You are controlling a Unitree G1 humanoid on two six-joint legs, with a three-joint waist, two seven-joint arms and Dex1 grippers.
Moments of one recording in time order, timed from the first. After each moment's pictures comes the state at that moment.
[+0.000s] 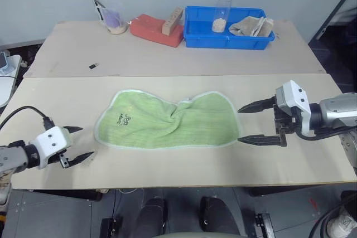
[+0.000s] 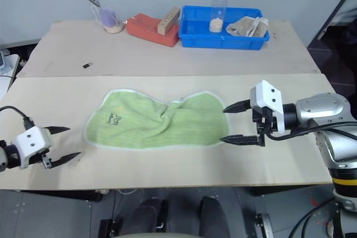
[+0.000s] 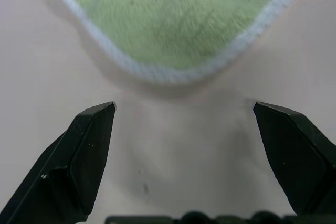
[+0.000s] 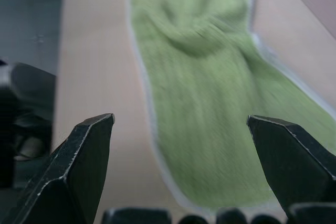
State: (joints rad) left arm 0.02 0.94 0.26 0.21 -0.10 -0.21 -1.07; right arm -0.41 -0.99 -0.03 -0.29 0.53 0.52 1.33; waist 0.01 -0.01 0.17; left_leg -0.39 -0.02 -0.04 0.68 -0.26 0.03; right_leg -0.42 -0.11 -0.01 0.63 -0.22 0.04
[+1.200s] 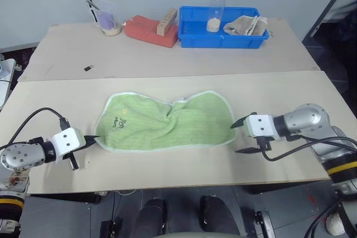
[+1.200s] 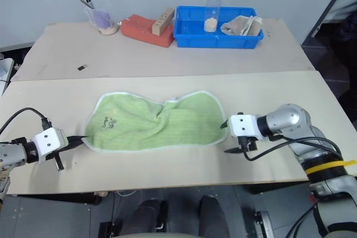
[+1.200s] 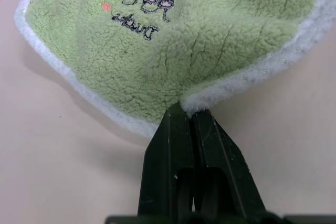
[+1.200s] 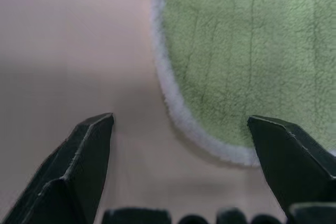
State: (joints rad) left arm -0.07 0.93 0.14 0.40 -0.12 -0.41 -1.04; right arm -0.54 -0.87 0.30 0.22 0.00 -0.16 1.33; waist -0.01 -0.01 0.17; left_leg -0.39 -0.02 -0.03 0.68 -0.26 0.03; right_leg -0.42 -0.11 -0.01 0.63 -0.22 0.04
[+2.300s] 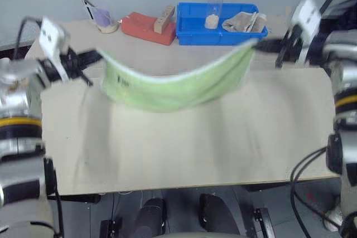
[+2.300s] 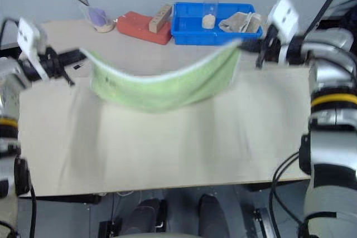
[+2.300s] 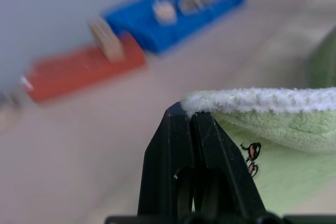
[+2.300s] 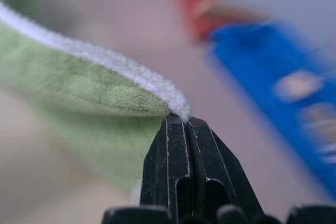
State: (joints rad) left arm -1.00 0.83 0.12 0.66 -0.31 0.18 -1.06; right arm -1.28 -0.78 0.06 0.88 0.12 -0.02 1.12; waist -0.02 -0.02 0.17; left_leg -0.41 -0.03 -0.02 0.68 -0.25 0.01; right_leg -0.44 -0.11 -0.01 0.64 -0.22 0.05
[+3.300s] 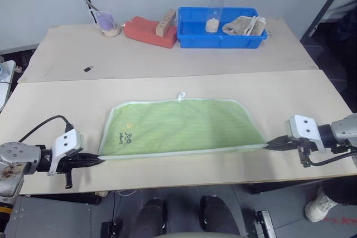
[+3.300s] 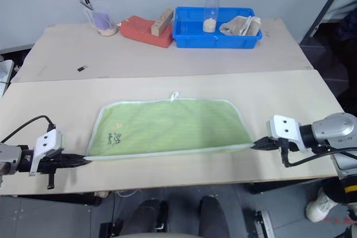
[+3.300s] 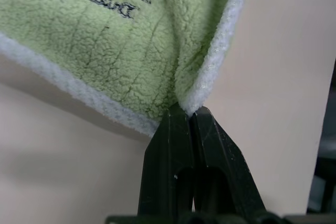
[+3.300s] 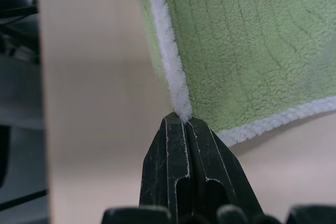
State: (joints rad) left arm 0.03 1.04 0.16 0.09 -0.32 0.20 -1.35; right arm -0.27 -1.08 0.01 0.15 0.22 -0.02 1.50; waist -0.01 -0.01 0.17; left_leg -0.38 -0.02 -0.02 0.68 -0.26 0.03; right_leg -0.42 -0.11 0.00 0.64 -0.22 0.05
